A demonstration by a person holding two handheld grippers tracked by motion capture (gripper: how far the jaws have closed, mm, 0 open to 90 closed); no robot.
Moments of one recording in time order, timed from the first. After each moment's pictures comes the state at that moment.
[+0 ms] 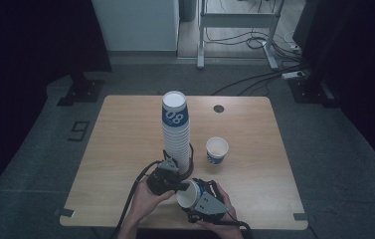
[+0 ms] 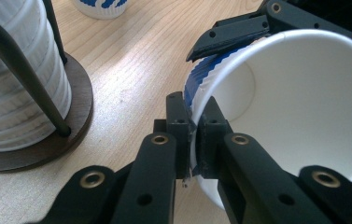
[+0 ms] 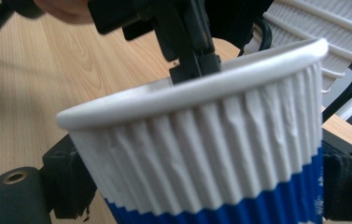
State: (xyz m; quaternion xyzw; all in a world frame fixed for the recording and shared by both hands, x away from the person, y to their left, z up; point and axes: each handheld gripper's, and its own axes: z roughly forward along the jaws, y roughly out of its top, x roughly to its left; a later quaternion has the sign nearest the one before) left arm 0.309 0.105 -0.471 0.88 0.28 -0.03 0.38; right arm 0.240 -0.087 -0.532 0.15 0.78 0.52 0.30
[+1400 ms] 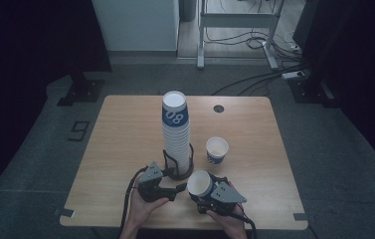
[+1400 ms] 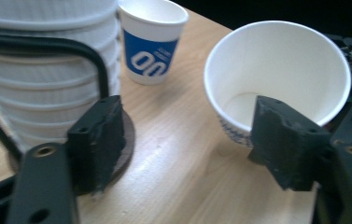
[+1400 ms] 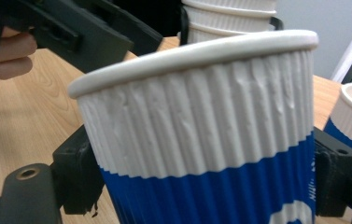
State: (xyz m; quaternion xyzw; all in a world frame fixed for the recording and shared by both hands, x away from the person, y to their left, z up) left arm 0.286 0.135 -0.489 0.80 0.30 0.10 0.52; right arm 0.256 -0.120 -0.535 0.26 0.74 0.56 0.26
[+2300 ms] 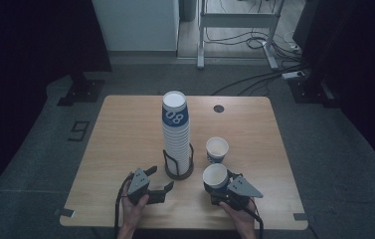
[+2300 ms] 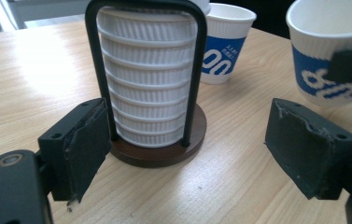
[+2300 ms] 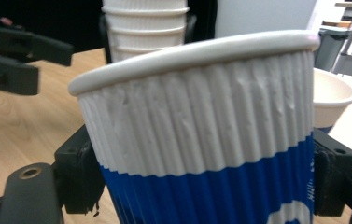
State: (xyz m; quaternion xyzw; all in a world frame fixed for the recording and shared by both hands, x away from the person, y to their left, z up) left arm 0.280 0.166 -0.520 0.76 0.33 0.20 0.53; right arm 0.268 -0.159 -0.532 0.33 0.70 0.57 0.28
